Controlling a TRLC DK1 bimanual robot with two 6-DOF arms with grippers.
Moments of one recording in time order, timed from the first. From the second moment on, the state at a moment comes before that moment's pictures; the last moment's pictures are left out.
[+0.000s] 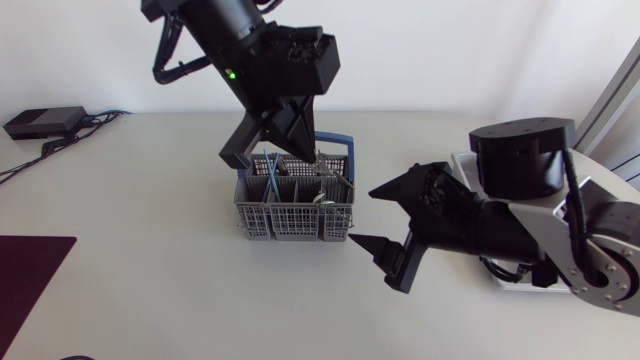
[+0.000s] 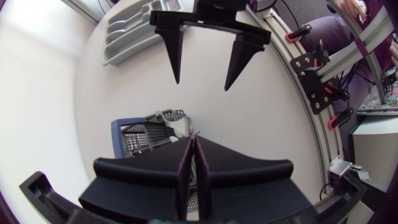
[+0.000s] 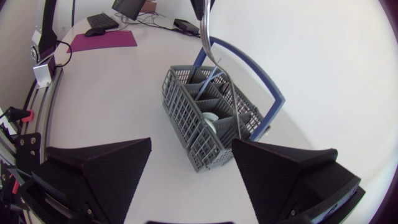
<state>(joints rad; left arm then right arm) -0.64 1.88 2.06 -1.41 0.28 1.32 0.58 1.14 0.62 -0.04 -0.24 -0.50</state>
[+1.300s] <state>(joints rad) -0.79 1.61 1.87 -1.41 0.32 1.18 0.85 1.02 0.69 -0.04 0.02 -0.48</state>
